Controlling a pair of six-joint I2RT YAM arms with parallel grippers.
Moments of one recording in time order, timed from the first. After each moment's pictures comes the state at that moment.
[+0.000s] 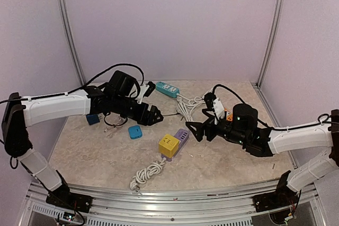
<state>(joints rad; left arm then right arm) -0.71 1.58 1.19 -0.34 0.22 -0.23 0.89 1.35 0.58 0.59 0.06 0.08</state>
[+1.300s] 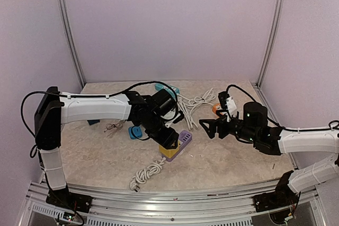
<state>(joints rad) -0.96 1.93 1.50 -0.70 0.10 -0.21 0.75 1.20 0.52 0.43 0.02 0.16</state>
